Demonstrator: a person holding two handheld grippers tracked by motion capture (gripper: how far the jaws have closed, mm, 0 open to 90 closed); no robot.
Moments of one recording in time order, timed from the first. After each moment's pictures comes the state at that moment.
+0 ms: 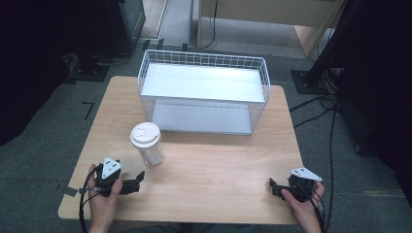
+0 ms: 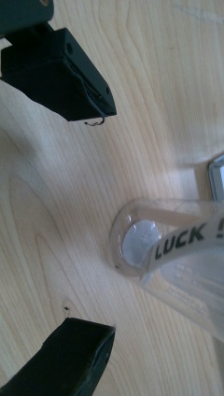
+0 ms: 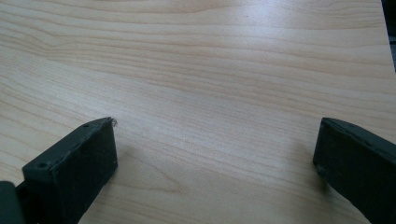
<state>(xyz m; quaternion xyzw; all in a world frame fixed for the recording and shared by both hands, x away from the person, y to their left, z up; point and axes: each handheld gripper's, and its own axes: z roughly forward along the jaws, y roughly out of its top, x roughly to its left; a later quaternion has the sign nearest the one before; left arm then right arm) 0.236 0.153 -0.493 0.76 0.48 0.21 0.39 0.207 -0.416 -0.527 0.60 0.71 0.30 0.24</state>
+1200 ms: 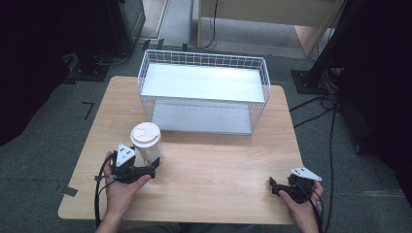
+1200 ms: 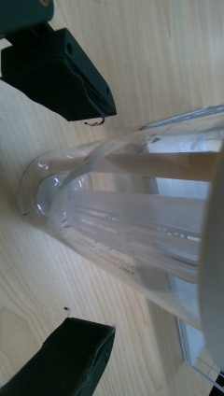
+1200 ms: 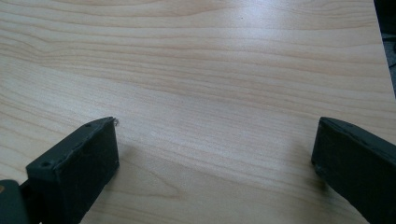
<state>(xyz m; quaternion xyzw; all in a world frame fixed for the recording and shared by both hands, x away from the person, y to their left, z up) 0.261 0.109 -0.465 0.73 0.47 0.22 0.43 0.208 -0.414 -0.526 0.61 0.70 0.30 0.24</state>
